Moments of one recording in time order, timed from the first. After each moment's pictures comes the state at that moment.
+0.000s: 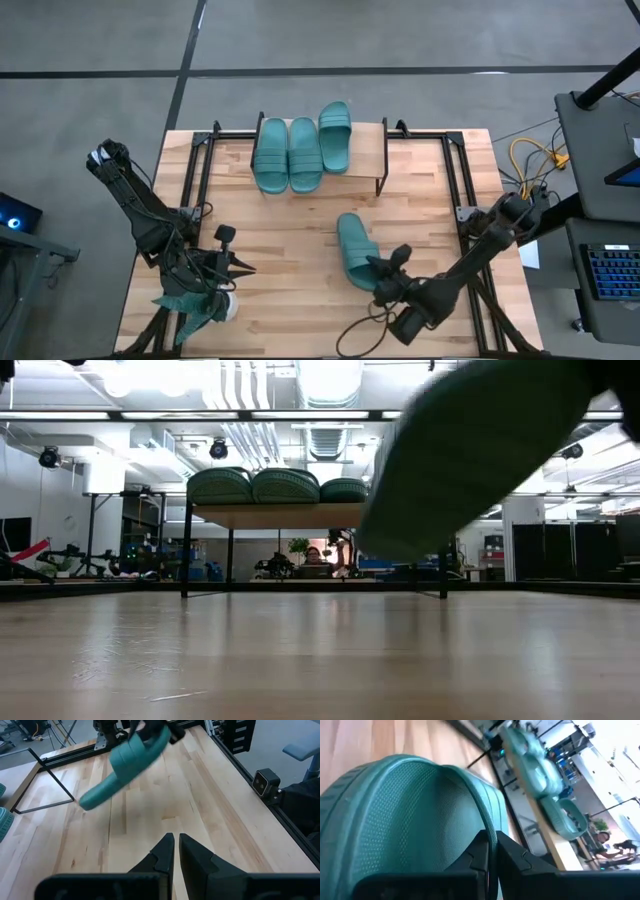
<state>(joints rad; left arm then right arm) -0.89 0.98 0.78 -0.43 -0.71 -0.28 0.79 1.81 1.18 -0.77 1.24 0.50</state>
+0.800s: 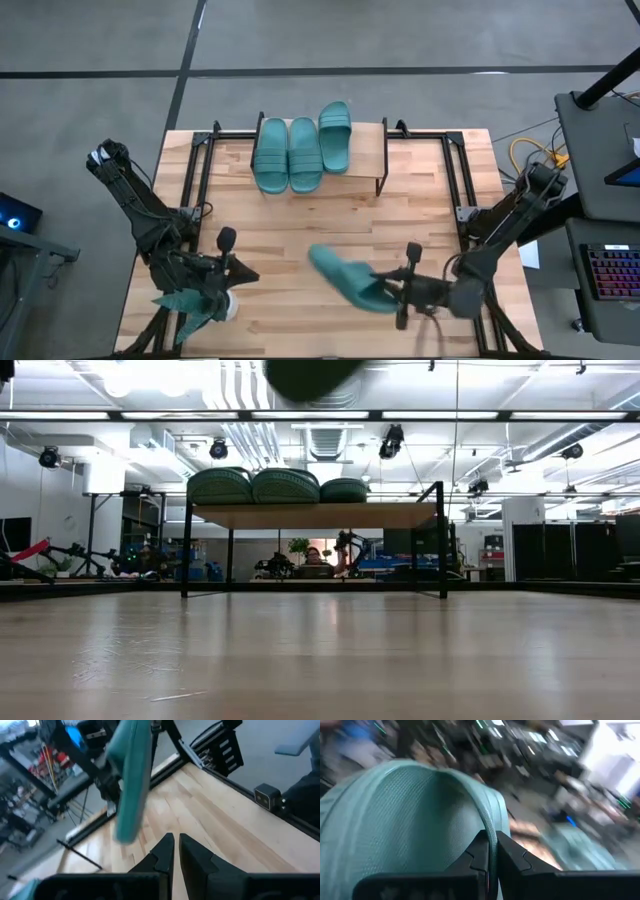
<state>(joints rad) -0.89 0.98 0.78 -0.15 -0.72 0.27 0.86 1.44 0.93 0.37 1.07 -0.19</state>
